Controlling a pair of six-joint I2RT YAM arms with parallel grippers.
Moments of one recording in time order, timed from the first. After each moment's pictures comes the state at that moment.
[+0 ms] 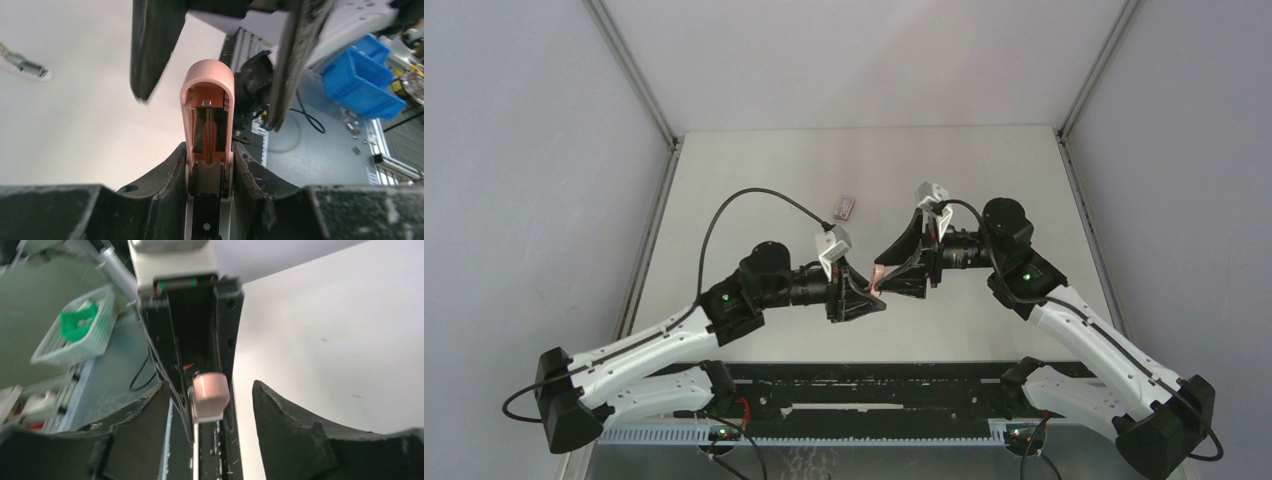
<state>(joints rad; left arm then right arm) -0.97 0.94 0.76 0.06 0.46 -0.36 0.60 0.97 0.87 0.03 -1.00 0.33</state>
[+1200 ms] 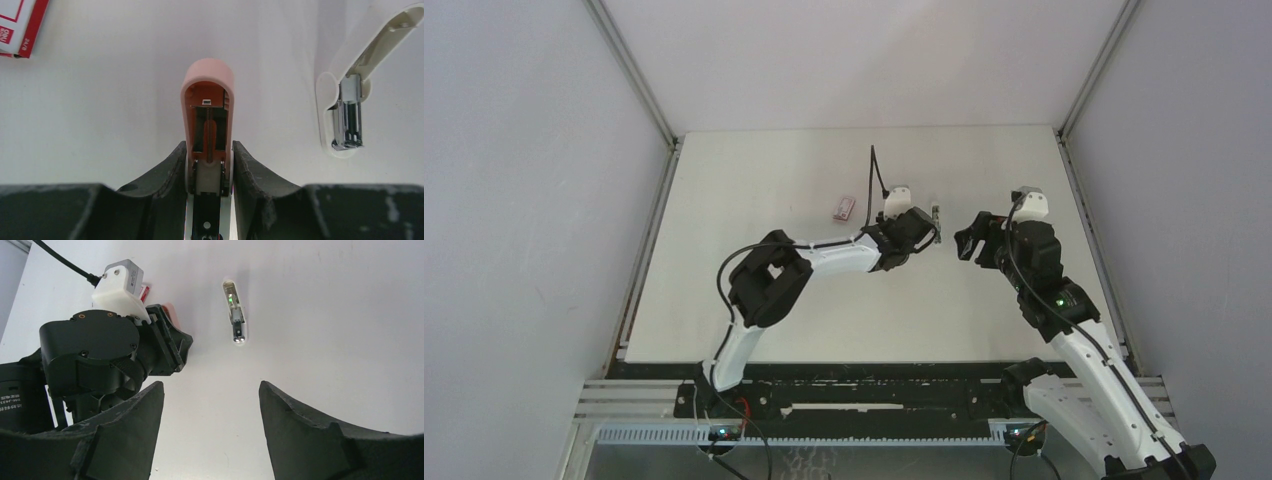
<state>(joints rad) -0.94 2.19 1.57 -0.23 -0.62 -0.75 0.32 0.73 0.72 -0.41 0.10 0.42</state>
